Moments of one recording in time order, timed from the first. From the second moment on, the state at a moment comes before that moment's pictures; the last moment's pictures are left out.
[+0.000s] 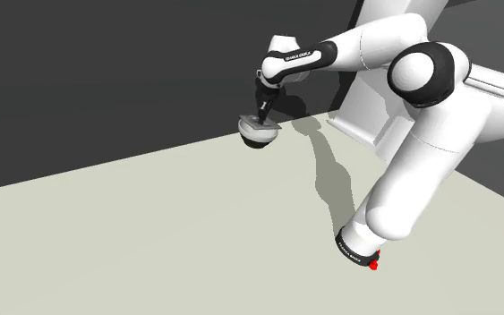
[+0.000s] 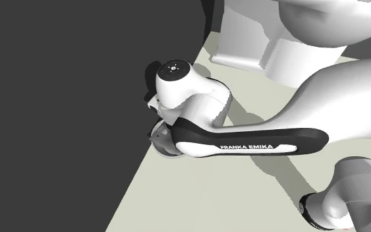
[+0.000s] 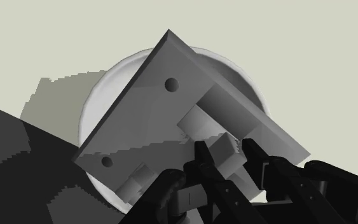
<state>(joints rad) 0.06 0.09 -0.29 -2.01 -0.02 2.12 -0.59</state>
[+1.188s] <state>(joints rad) 0.05 0.11 -0.29 -2.05 -0.01 2.19 -0.59</state>
